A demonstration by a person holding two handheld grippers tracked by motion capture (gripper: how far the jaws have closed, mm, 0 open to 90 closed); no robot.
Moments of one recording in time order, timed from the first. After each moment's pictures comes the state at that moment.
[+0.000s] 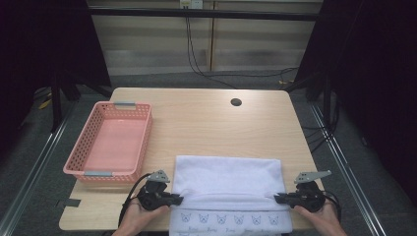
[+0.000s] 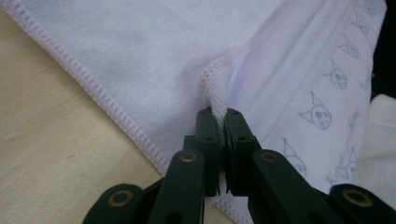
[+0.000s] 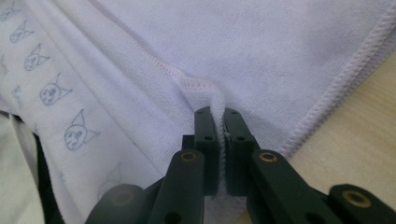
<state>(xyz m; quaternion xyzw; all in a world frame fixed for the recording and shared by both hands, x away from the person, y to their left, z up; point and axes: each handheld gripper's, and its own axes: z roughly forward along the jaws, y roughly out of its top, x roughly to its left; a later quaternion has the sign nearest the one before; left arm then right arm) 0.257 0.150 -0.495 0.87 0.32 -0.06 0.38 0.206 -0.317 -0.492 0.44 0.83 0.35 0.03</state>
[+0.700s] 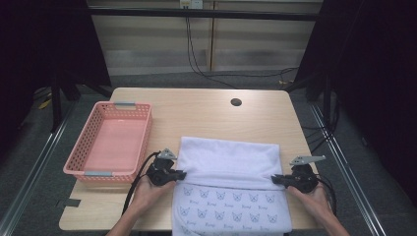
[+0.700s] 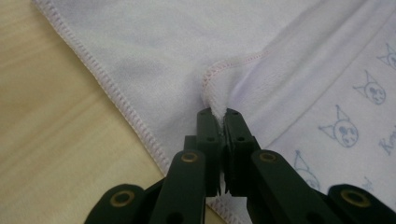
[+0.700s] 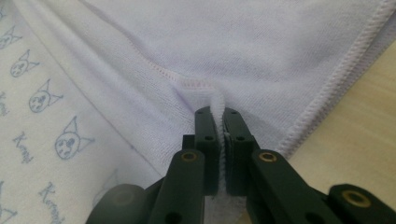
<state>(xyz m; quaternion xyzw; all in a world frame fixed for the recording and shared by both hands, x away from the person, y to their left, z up) 0.322 0.129 -0.496 0.87 0.33 0.01 0.37 0.256 -0.320 -0.497 0.47 0.80 0.36 0.07</state>
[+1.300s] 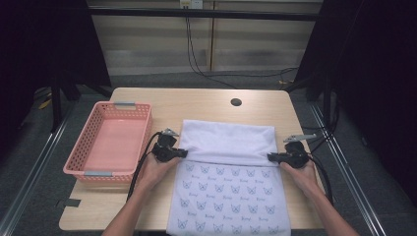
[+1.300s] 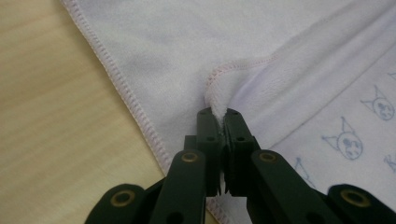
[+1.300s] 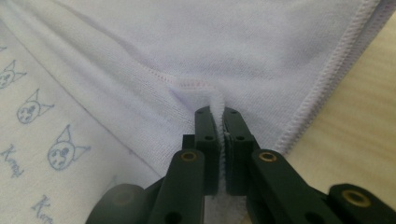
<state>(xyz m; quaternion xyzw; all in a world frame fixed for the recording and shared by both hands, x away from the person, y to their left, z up) 0.396 0.119 -0.498 0.85 0.38 0.03 0.37 0.332 -0.323 -0.502 0.49 0.79 0.36 0.10</state>
